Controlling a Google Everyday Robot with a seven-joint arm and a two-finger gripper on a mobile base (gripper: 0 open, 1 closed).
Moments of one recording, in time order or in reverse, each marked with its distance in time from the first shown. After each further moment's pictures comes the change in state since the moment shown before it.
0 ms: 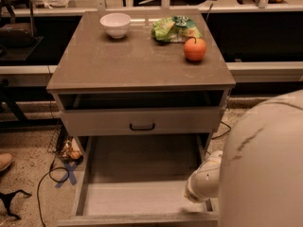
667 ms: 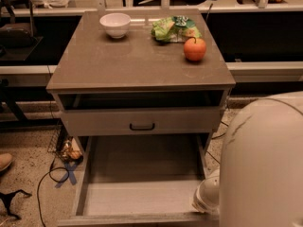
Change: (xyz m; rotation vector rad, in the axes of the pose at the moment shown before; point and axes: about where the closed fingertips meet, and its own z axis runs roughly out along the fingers) arm 0.042 0.002 0.028 -0.038 0.034 0.078
